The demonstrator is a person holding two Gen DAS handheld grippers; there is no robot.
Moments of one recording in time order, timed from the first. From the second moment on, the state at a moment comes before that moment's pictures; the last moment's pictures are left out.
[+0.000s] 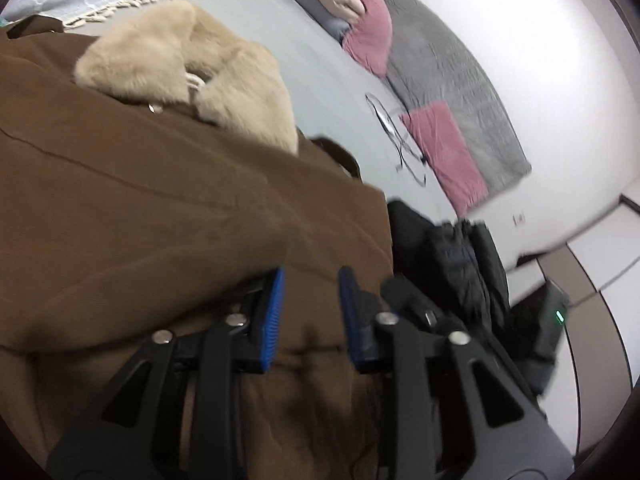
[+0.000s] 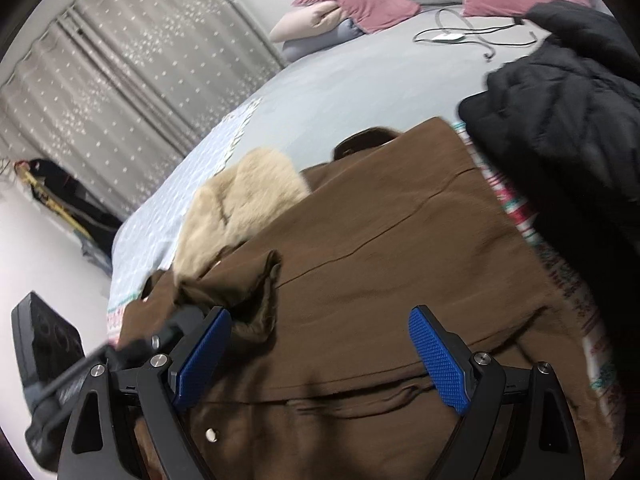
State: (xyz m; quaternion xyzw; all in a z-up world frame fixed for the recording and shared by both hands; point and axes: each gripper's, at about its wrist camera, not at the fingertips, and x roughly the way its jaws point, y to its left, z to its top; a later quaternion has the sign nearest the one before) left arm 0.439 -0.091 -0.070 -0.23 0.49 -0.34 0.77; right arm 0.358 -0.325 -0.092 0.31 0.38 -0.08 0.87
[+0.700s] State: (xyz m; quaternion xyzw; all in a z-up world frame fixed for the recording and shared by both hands) left arm 0.444 0.103 -0.088 -0.16 0.47 -0.13 0.86; right arm 0.411 -0.253 -0.130 0.30 0.42 0.06 0.86
